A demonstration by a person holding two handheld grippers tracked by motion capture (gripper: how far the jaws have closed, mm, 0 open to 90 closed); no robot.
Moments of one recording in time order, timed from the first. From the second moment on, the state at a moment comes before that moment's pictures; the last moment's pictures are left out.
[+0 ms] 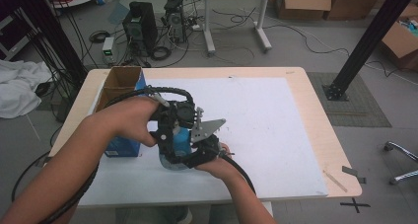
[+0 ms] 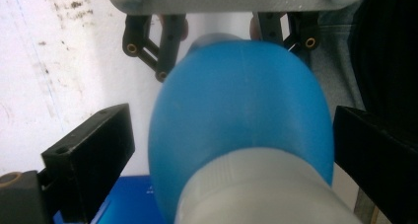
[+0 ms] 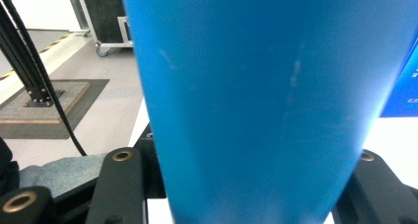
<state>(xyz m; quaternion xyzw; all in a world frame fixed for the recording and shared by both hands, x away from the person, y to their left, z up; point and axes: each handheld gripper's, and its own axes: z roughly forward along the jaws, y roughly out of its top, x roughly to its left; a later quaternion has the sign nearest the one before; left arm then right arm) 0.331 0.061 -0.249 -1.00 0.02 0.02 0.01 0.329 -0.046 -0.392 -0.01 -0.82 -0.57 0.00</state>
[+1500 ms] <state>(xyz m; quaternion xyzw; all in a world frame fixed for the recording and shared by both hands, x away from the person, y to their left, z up) 0.330 0.059 -0.249 -1.00 0.02 -0.01 0.02 0.330 -0.047 -0.393 -0.02 -0.82 -0.58 0.01</state>
